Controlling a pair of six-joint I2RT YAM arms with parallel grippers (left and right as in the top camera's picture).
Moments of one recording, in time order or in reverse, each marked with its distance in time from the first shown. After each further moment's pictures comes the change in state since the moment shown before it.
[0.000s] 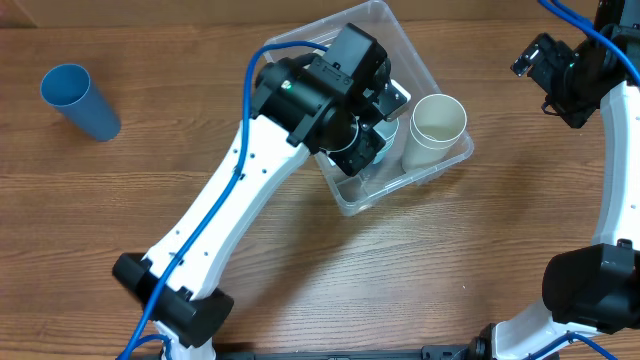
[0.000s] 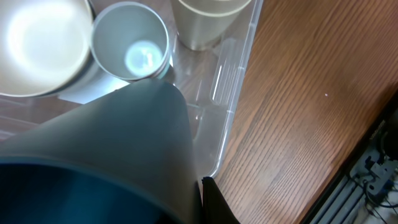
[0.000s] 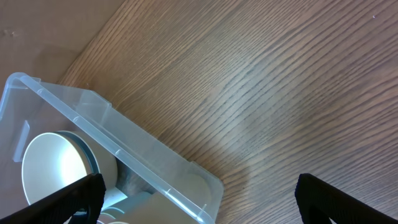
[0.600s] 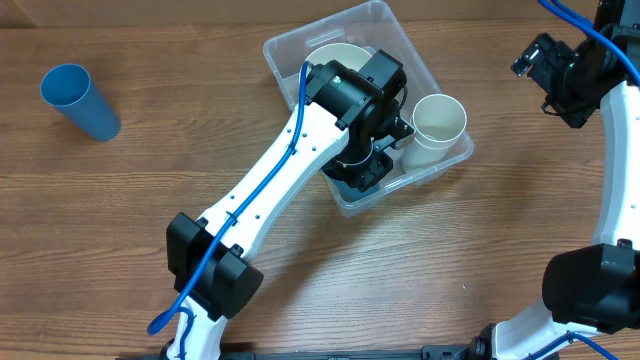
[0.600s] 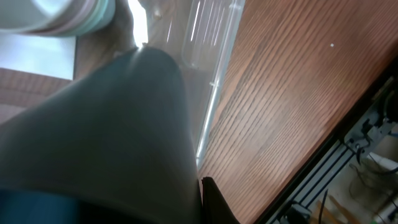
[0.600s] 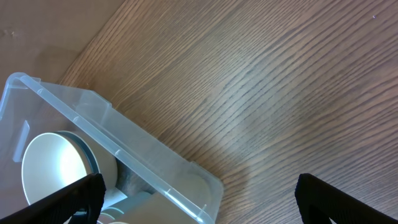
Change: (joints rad) left arm -0.035 0.172 -0.002 -0.119 0.045 0.006; right arm 0.000 0.000 0.000 -0.001 0.000 -0.001
